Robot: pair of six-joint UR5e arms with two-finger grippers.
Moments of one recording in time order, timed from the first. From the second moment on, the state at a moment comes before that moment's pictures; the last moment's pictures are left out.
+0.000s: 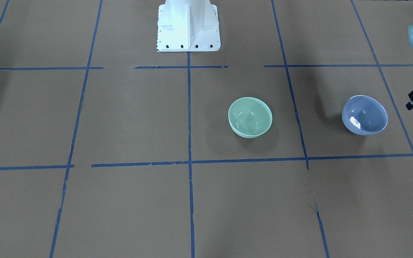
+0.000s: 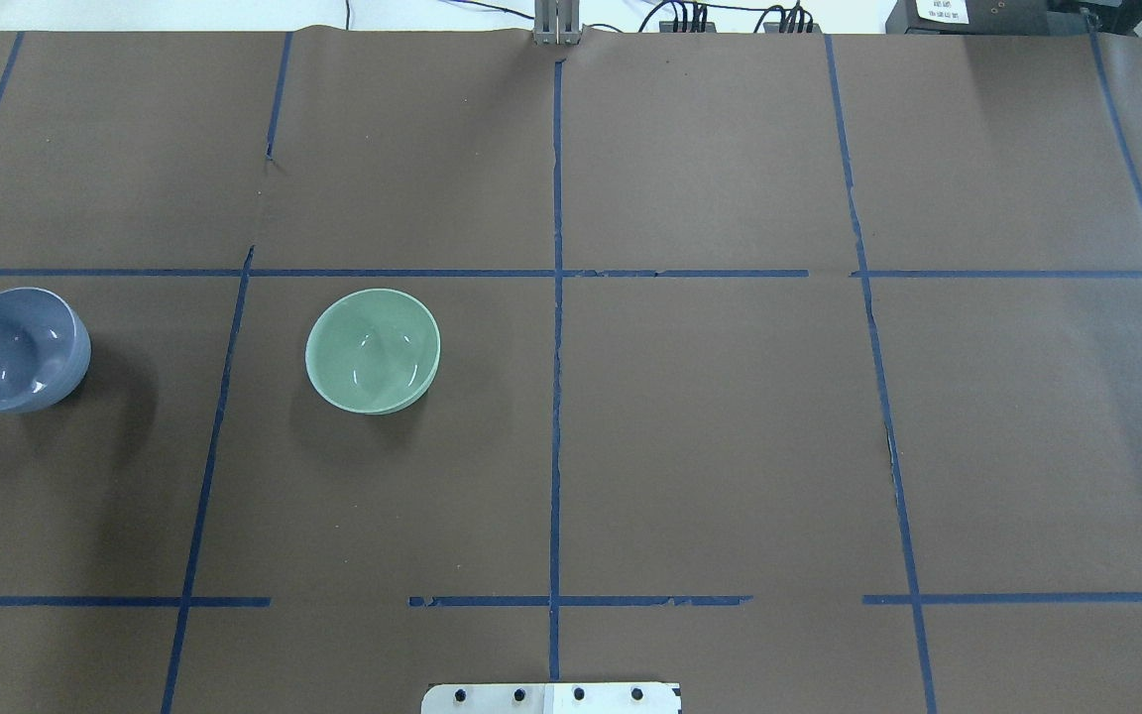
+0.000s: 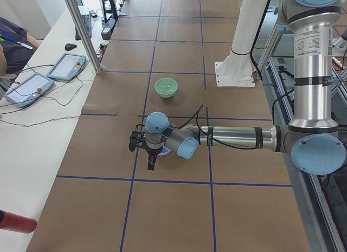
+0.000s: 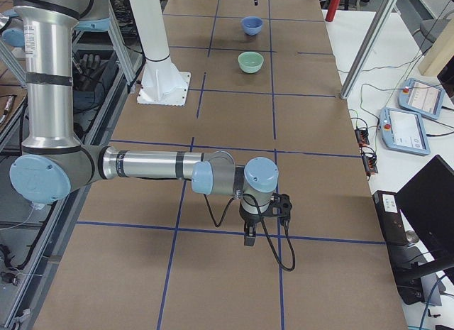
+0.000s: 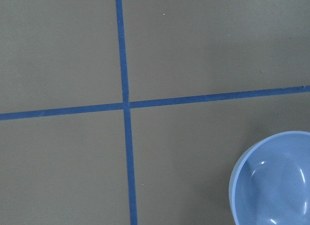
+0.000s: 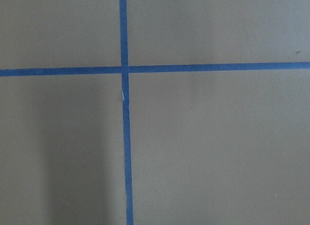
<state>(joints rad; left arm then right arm) -1.27 -1.47 -1.59 -2.17 -2.24 -0.54 1.58 -1.62 1.64 -1.63 2.28 0.02</state>
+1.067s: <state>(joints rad) -1.10 -1.46 -1.53 -2.38 -2.20 -0.84 1.58 -1.62 1.64 -1.63 2.28 0.02</state>
